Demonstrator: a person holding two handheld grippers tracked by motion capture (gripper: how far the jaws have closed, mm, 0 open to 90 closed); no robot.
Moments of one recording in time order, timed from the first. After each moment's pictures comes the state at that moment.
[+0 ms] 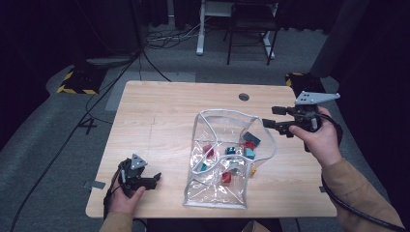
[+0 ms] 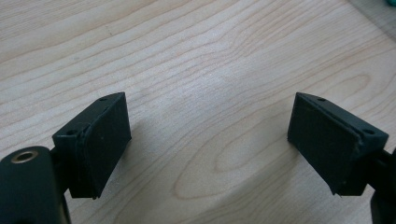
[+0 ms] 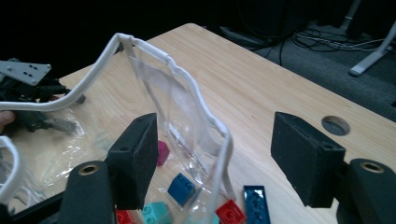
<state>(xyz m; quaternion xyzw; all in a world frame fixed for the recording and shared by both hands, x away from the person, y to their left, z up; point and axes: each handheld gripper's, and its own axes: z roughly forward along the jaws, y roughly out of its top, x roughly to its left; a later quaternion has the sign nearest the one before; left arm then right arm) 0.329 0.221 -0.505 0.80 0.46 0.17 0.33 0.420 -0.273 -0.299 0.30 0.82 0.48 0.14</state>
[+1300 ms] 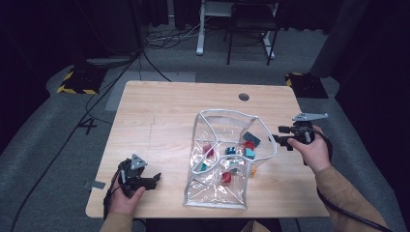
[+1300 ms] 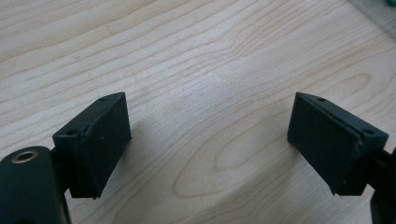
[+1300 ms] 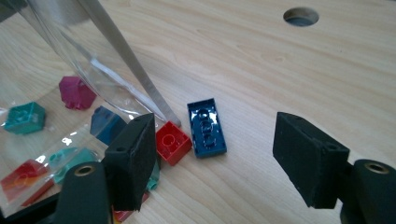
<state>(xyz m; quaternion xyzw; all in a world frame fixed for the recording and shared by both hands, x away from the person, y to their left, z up) 0.328 0.221 -0.505 0.80 0.47 0.17 0.33 0.450 -0.318 -0.413 0.41 0.81 0.41 0.12</state>
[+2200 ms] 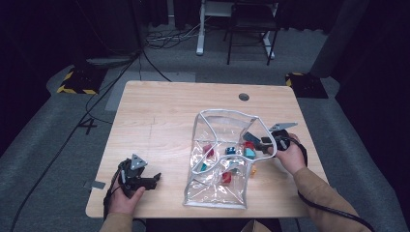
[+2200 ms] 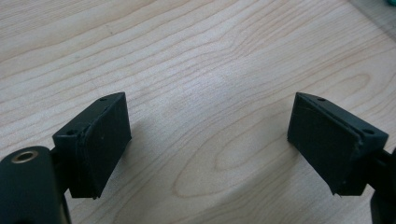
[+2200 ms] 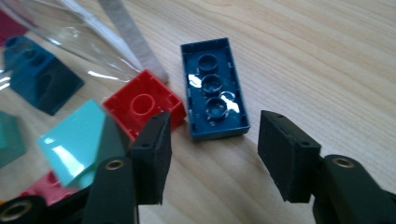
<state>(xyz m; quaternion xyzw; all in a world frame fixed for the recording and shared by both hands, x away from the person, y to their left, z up) 0.328 0.221 -0.505 0.80 0.47 0.17 0.33 0.472 -0.283 -0.485 0.39 0.85 0.35 0.12</state>
